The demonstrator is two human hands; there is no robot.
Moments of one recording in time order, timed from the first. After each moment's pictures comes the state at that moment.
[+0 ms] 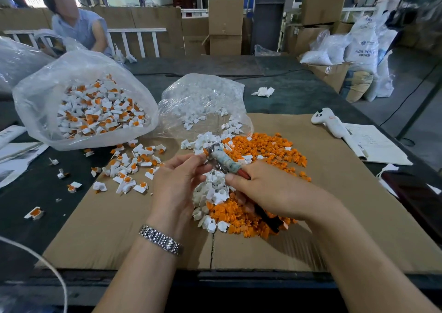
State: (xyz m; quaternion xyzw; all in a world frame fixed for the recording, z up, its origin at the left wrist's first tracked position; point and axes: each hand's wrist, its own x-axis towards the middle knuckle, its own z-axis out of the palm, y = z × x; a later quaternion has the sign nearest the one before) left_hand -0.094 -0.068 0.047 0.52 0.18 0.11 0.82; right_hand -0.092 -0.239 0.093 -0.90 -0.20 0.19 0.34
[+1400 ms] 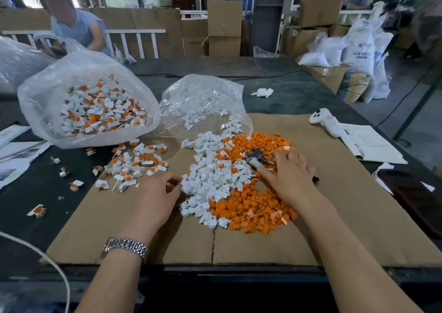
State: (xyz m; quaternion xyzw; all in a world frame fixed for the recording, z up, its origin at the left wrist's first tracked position) left_hand -0.099 0.002 -0.006 0.93 0.09 0.14 0.34; right_hand -0.040 -0.279 0.016 -0.99 0.00 -0.04 0.14
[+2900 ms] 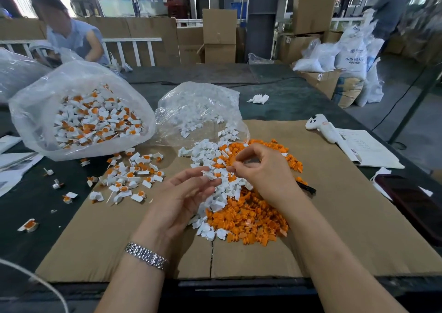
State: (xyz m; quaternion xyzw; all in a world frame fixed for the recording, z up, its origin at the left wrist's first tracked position) left_hand -0.093 -0.046 0.023 0.46 0.06 -0.05 0.89; right_hand -0.064 -0.238 0.059 -0.82 -0.11 -0.04 0.56
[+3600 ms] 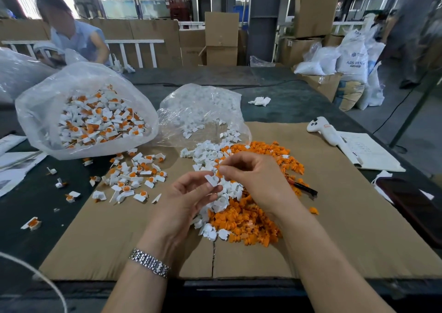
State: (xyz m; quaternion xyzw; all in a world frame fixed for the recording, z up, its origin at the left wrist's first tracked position) left_hand -0.105 -0.051 0.020 0.51 0.03 0.00 0.86; right_hand -0.077 -0.222 0.062 -0.76 -0.14 -0.01 0.63
